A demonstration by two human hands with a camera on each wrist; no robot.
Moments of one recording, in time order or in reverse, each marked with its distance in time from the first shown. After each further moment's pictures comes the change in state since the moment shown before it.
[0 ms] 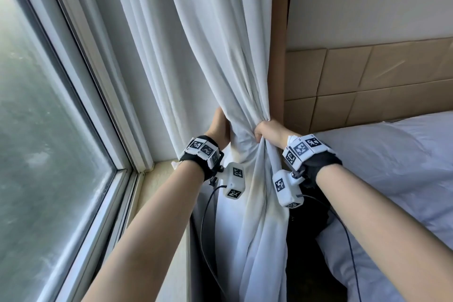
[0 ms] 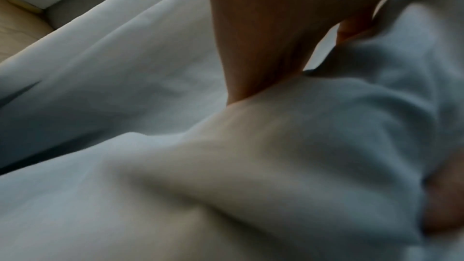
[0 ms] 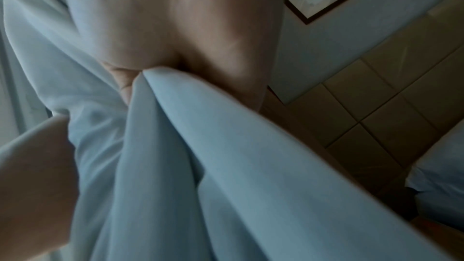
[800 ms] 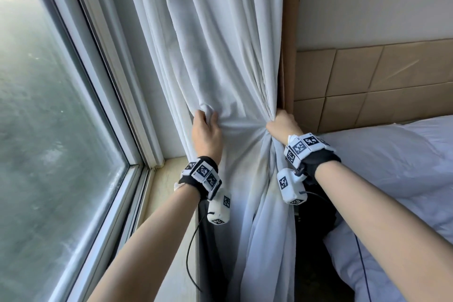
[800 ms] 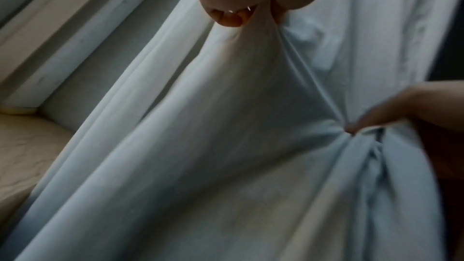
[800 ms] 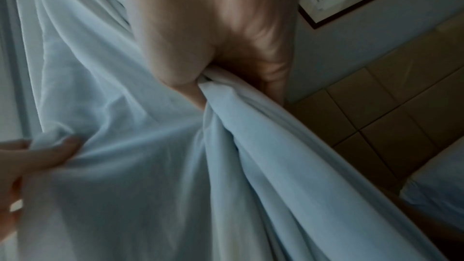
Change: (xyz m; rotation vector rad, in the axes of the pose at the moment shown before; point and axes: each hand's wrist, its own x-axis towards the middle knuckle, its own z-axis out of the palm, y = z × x) left_hand -0.043 -0.023 -0.043 0.644 0.679 0.709; right_hand 0.007 0.008 0.002 -0.301 0.296 -0.107
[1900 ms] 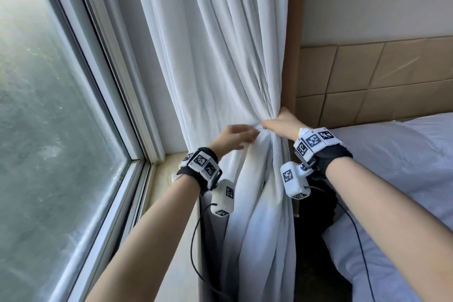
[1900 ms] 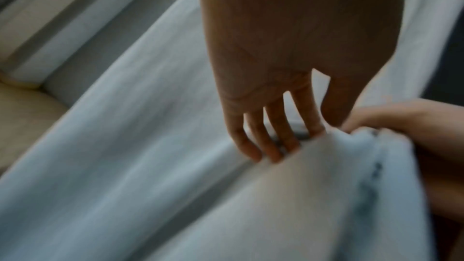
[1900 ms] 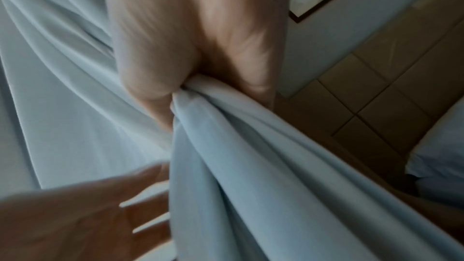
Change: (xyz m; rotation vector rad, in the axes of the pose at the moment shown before) left_hand -0.010 0.023 -0.001 -0.023 -0.927 -0.338; right_hand 0.004 0.004 0.000 0.150 -0.162 0.024
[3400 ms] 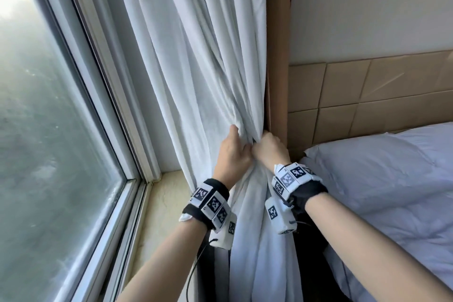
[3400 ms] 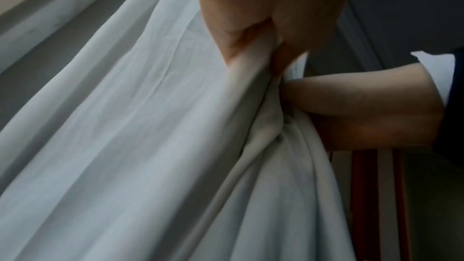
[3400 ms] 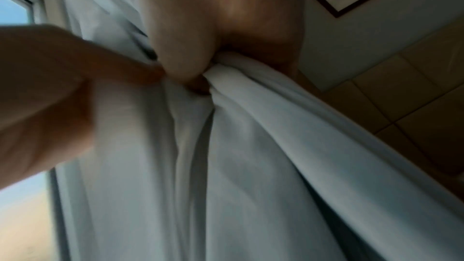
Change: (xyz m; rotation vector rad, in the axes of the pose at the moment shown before) left_hand -0.019 0.016 0.036 0.269 0.475 0.490; right_hand -0.029 -0.004 0.030 -0.167 0.207 -0.033
